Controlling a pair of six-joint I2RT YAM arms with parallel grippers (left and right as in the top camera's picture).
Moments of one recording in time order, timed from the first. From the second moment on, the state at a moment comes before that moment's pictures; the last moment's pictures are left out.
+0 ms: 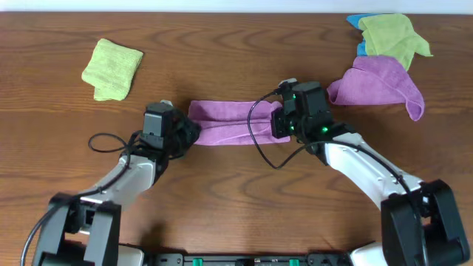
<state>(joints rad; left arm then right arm) -0.21 1.55 0.62 0.13 0.31 -1.01 0.37 1.63 0.89 -0.12 -0.16 0.17</state>
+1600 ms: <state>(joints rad) -0.20 1.83 0.79 0.25 0.23 -0.98 0.36 1.76 0.89 0.04 -0.06 0.16</state>
